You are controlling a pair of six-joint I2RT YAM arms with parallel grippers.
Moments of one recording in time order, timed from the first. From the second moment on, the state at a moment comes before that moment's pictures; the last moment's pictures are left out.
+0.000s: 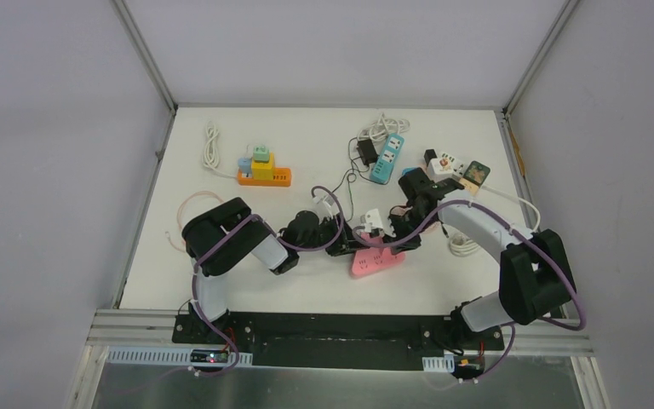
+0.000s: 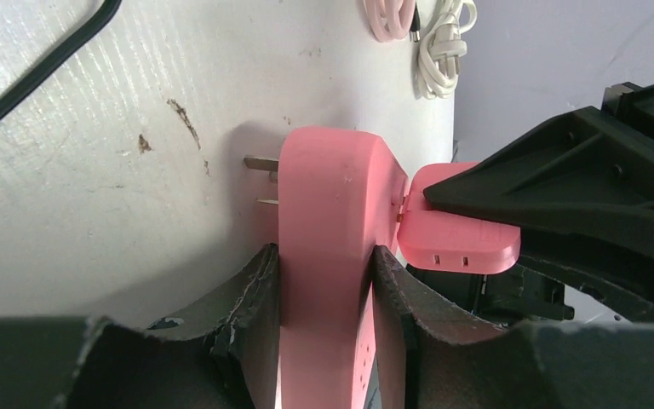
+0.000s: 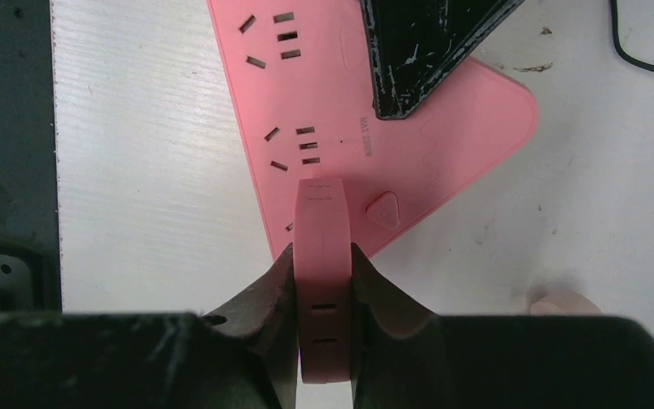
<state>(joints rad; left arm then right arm) -0.83 1.91 0.54 1.06 0.33 -0.82 0.51 1.46 0.98 -0.96 -0.52 -1.26</state>
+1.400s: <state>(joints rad) -0.84 1.92 0.57 1.03 0.33 -0.84 0.63 1.40 1.01 -0.86 -0.67 -1.14</state>
